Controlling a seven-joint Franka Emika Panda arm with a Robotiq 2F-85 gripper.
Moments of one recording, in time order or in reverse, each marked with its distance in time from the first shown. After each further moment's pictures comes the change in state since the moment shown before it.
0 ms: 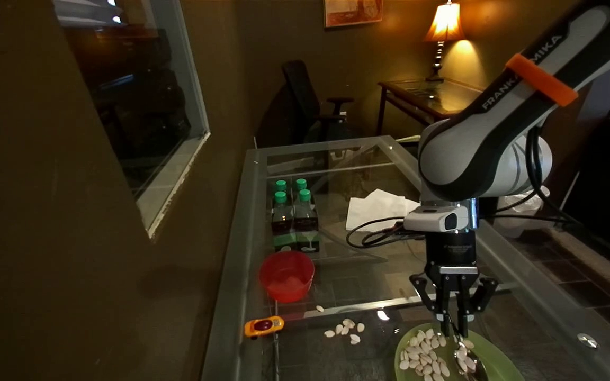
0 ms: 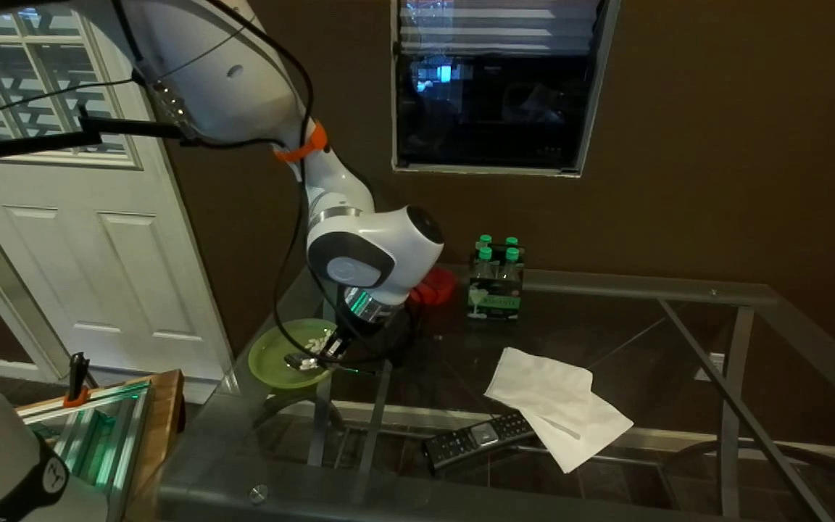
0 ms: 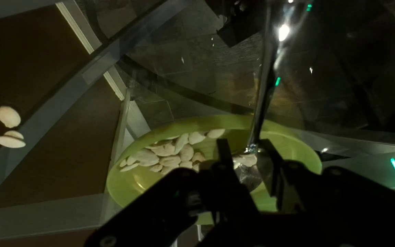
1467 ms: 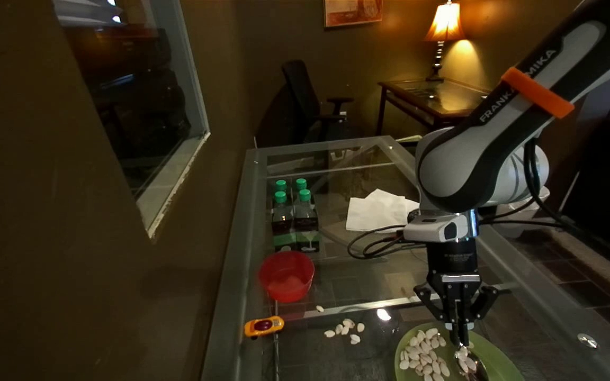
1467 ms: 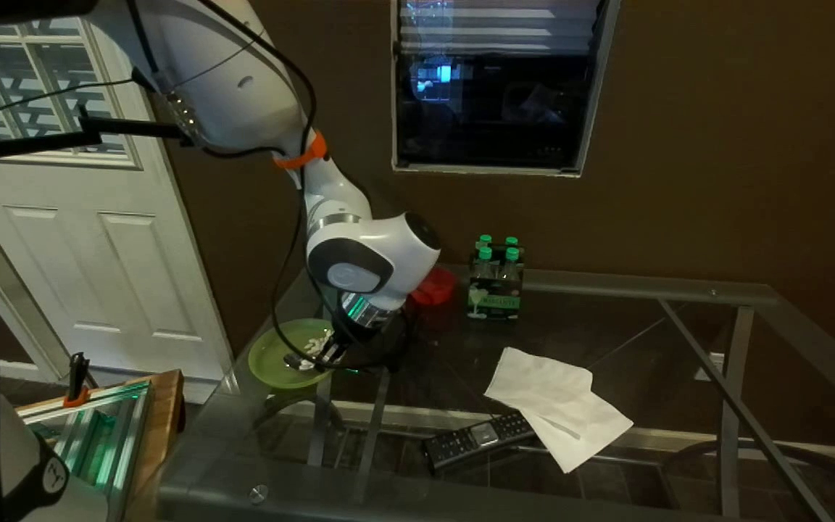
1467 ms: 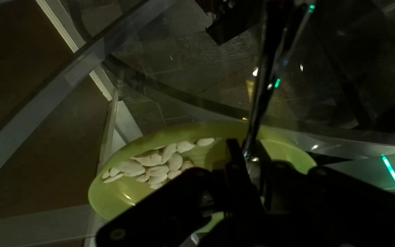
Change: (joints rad) arm -0.004 0.028 0.012 0.001 -0.034 0.000 0.026
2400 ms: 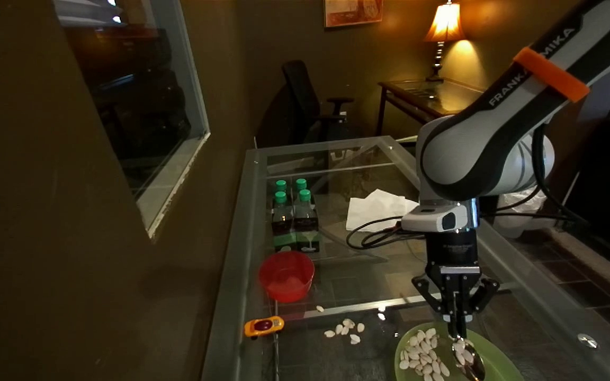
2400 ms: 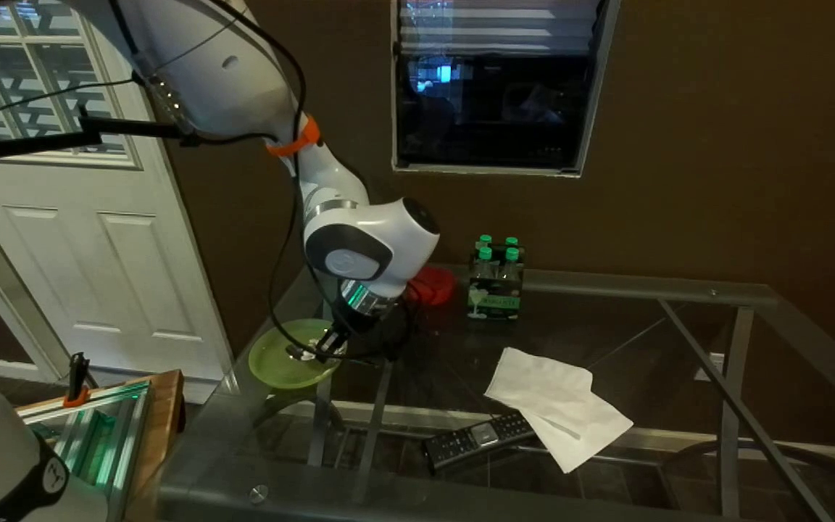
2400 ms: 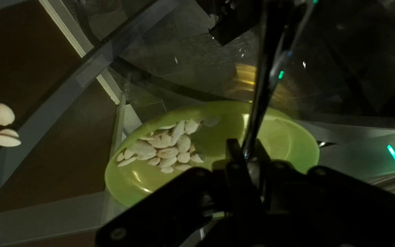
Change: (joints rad) arm -0.004 -0.051 0.011 -0.007 -0.002 -0.017 0.060
